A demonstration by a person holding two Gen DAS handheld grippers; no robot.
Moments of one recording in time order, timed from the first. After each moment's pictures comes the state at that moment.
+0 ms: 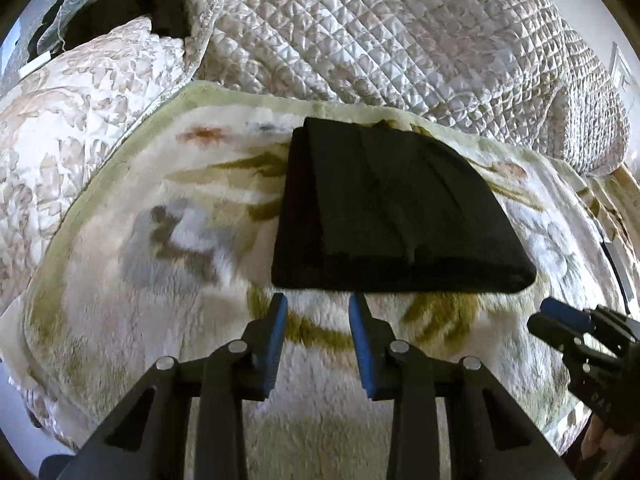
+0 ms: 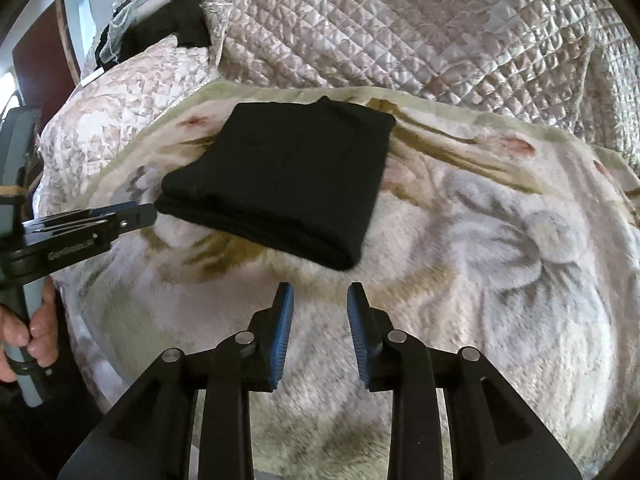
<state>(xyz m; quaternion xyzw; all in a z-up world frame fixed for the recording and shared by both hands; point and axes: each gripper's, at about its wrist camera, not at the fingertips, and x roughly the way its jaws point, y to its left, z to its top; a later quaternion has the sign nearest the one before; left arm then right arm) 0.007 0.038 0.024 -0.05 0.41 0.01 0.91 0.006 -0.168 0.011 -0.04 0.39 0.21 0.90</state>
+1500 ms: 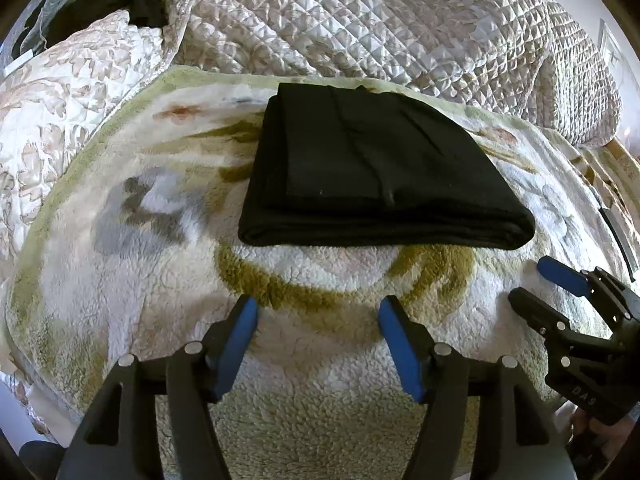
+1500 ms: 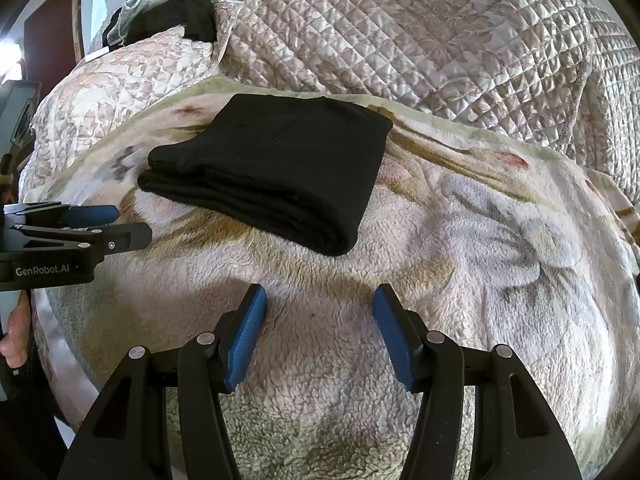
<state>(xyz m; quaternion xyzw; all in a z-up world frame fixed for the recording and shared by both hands) 0.002 0.024 -0.001 -0.03 0.43 -0.01 0.90 0.000 -0.163 -0.012 -0.08 0.34 0.20 0.91</state>
